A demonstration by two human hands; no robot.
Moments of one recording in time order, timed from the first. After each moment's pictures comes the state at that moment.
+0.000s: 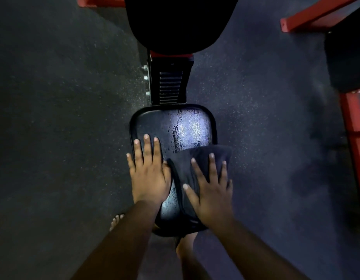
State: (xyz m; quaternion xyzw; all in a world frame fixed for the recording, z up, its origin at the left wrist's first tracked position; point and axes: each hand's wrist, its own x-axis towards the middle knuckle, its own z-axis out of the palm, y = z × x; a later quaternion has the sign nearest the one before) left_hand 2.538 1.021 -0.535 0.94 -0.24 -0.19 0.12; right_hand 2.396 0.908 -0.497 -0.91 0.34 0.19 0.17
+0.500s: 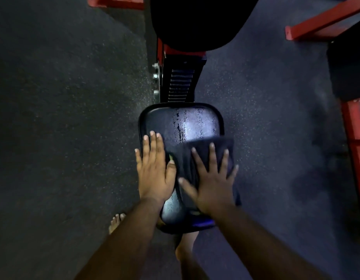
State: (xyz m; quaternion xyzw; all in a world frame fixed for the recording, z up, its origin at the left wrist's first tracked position) left_hand 2.539 1.032 -0.536 0.91 -0.23 -0.19 0.30; right_hand 2.425 0.908 -0.504 -0.92 0.31 0.19 0.13
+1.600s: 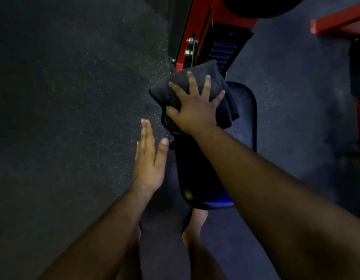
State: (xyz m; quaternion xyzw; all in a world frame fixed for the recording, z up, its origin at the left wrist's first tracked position) left_hand 2.555 1.136 -0.536 0.82 -0.09 -0.29 0.48; right_hand 2.608 0.943 -0.519 -0.96 0.20 0.16 0.09
